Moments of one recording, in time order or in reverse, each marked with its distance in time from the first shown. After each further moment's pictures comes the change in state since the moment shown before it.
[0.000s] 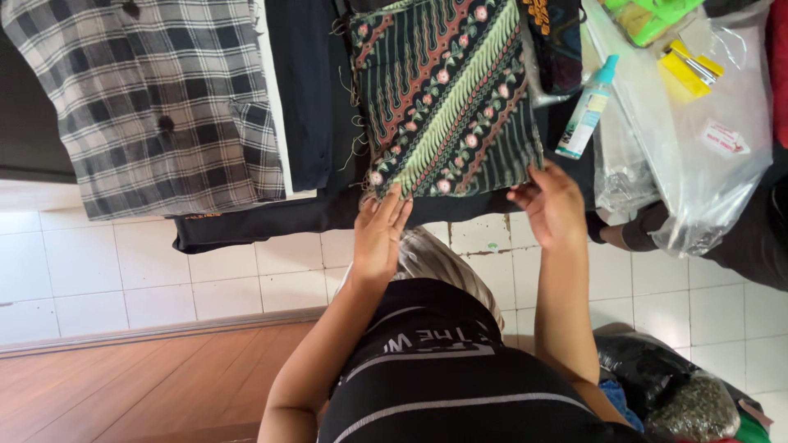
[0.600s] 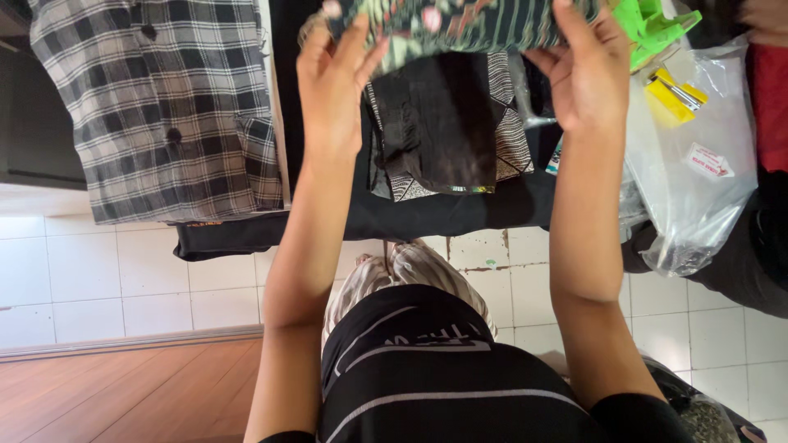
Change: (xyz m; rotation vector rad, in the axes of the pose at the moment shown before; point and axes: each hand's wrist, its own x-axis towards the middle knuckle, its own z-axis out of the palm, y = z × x) left_hand 0.105 0.144 0.147 0.290 -0.338 0.514; right_hand 0.085 -0.142 0.128 -0.095 -0.358 -0.418
